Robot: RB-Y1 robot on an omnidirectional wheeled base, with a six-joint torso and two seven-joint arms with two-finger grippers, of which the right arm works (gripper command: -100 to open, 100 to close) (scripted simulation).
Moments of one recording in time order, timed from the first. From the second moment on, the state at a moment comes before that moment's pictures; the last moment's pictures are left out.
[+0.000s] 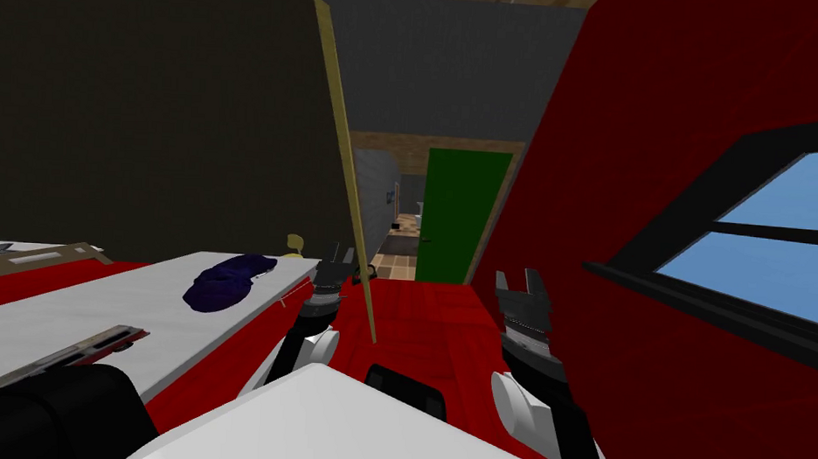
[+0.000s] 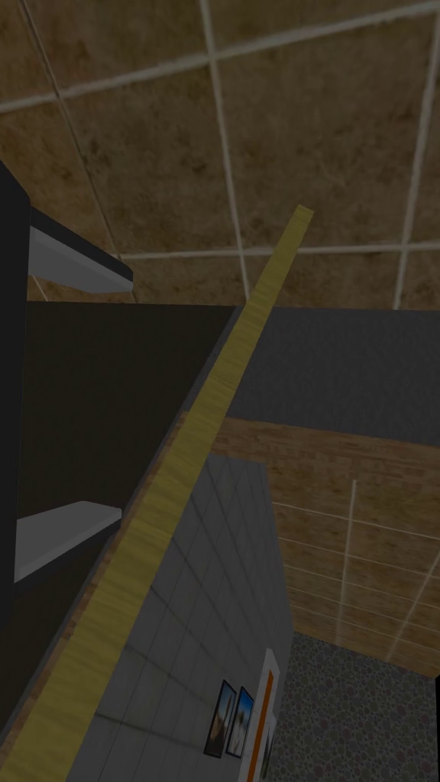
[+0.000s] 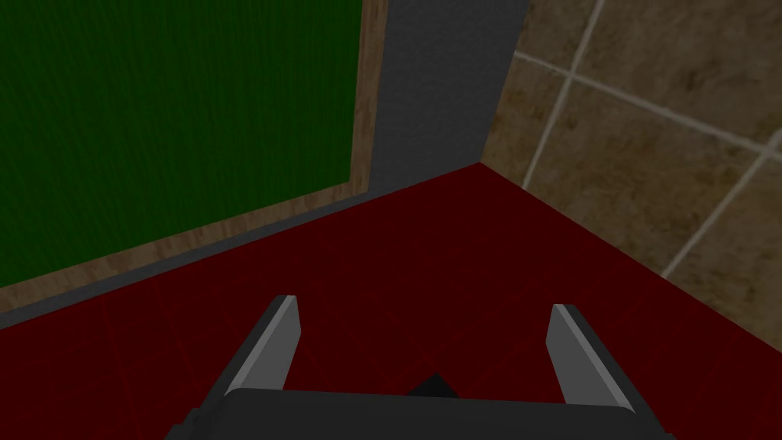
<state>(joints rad) 0.41 -0.05 0.00 -2.19 -0.10 -0.51 -0.02</state>
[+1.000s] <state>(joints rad) 0.31 -0.07 -0.02 -1.92 -0.13 -0.58 0.01</state>
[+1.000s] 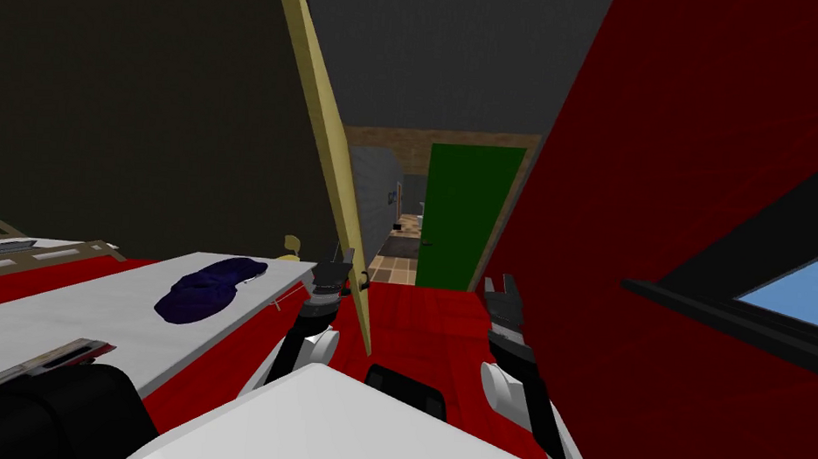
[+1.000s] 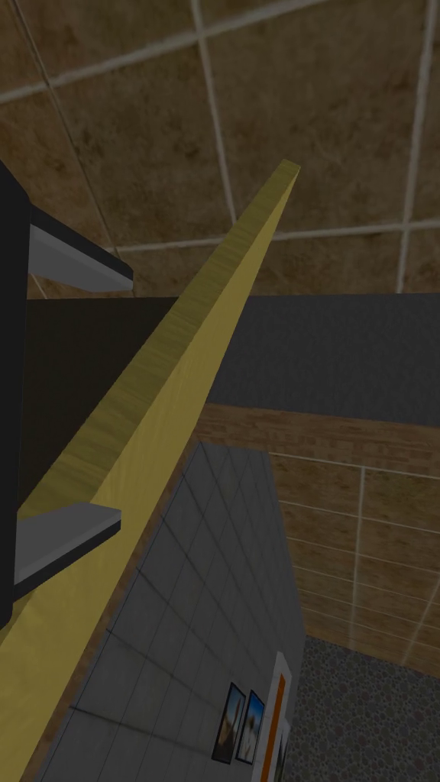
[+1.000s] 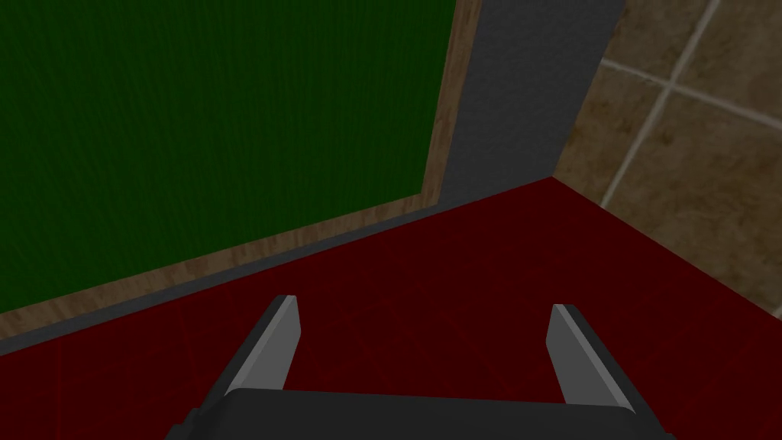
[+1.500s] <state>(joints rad) 0.26 -0.08 -0.03 -1.80 -0.14 -0.60 0.03</state>
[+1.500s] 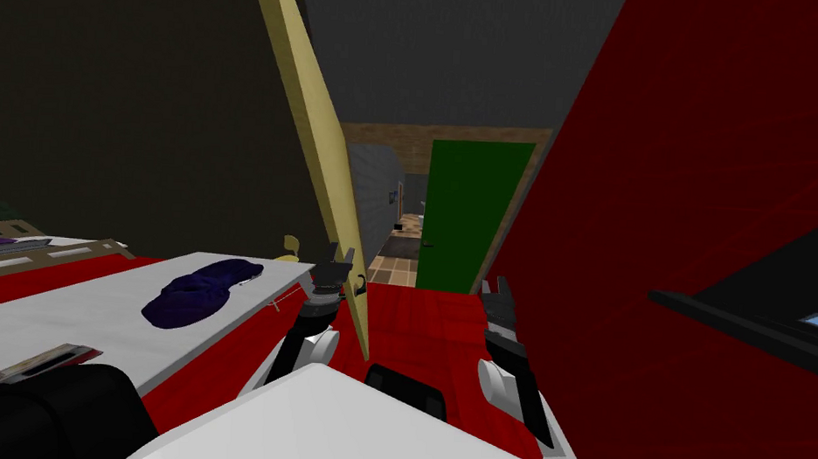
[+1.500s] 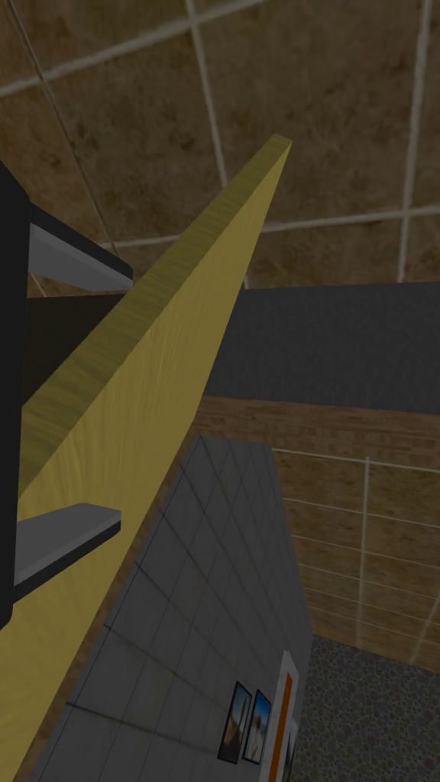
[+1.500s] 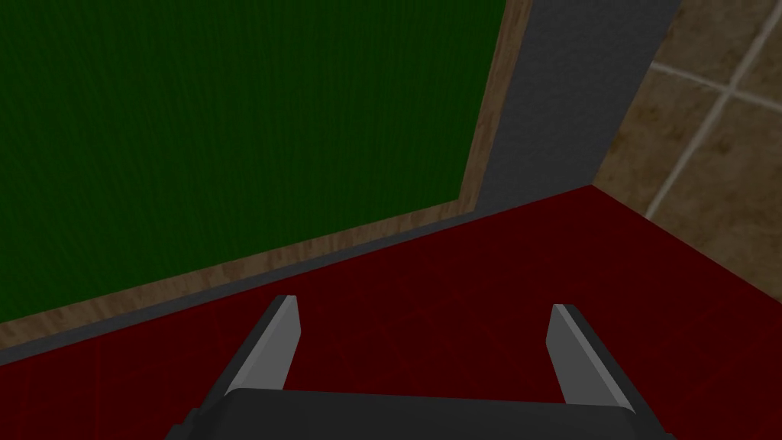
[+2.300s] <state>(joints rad) 0.17 -0.08 -0.04 -1.60 -0.16 -0.64 0.06</state>
